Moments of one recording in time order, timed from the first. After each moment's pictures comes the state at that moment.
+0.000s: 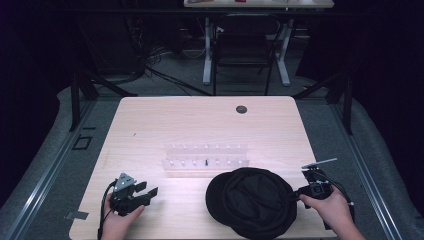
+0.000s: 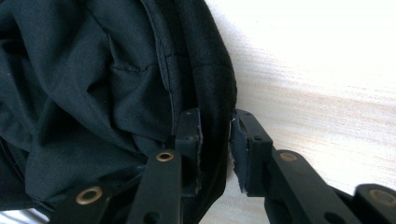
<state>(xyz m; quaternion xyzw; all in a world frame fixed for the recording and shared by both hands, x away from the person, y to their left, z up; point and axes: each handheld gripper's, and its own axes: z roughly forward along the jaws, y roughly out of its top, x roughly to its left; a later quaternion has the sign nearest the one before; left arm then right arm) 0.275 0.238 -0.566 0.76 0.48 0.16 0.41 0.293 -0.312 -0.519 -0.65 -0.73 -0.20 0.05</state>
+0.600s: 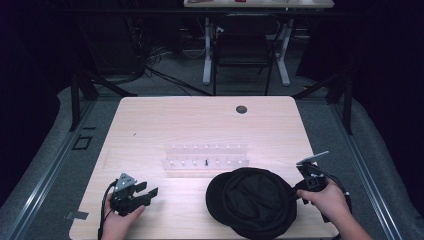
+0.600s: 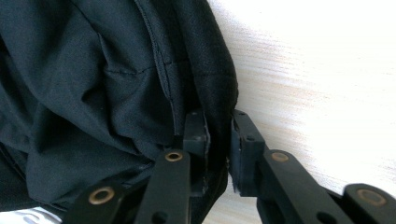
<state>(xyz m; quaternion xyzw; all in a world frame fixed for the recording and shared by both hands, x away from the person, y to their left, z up) 0.275 0.237 -0.566 0.76 0.48 0.16 0.40 0.314 -0.305 -0.517 -0.65 -0.74 -0.14 0.09</state>
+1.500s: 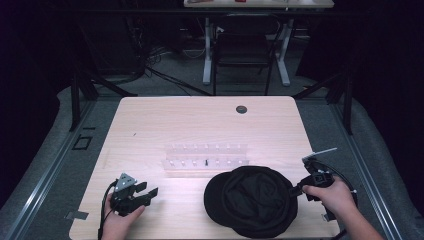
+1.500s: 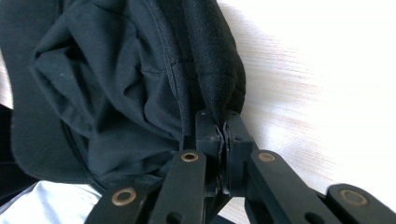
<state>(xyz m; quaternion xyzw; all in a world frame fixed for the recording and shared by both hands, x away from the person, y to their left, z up) 0.275 0.237 -0.567 0.76 0.48 0.16 0.40 0.313 -0.315 -0.496 -0.65 -0.72 -0.19 0.15</state>
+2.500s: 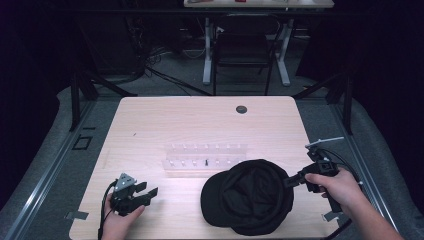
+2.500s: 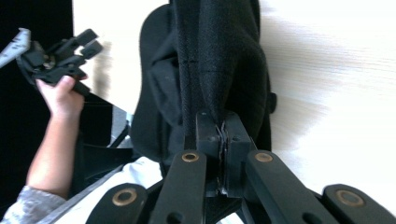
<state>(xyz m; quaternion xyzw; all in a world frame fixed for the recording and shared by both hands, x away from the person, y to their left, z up) 0.276 0.238 -0.567 0.76 0.49 0.15 0.40 0.313 -0.306 -0.442 -0.63 -0.69 -0.26 0.23</state>
